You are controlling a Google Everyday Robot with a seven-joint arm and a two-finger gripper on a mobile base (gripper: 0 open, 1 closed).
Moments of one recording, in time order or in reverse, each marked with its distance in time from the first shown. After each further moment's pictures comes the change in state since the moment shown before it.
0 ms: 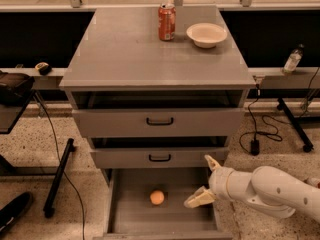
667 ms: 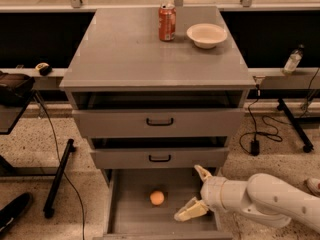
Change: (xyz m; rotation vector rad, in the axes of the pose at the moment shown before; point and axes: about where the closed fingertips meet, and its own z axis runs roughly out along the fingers) arm -0.027 0.056 -0.006 -0.121 -0.060 0.059
